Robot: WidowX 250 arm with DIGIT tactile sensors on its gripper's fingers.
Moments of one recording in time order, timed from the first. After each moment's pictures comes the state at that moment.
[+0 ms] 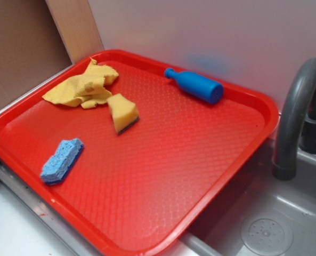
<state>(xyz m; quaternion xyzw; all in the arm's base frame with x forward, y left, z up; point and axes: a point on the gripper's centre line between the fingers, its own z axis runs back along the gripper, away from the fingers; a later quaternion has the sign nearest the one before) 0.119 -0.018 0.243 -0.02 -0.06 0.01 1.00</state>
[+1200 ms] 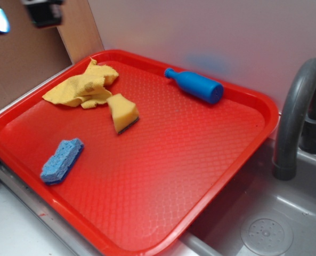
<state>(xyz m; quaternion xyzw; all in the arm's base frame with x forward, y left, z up) 0.206 -0.101 0.188 -0.02 0.01 0.39 0.92</state>
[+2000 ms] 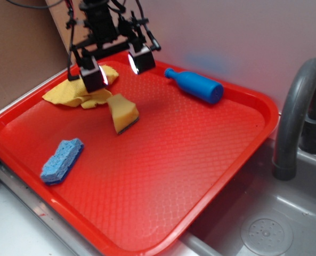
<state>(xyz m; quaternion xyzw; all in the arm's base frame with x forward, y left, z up) 0.276 -0.134 0.078 -0.04 0.03 0.54 0.84</state>
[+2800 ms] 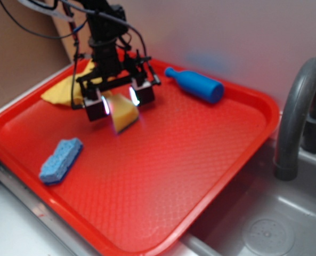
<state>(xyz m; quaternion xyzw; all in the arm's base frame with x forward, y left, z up) 0.266 -0.130 0.035 -0.01 0.04 0.53 0.84</state>
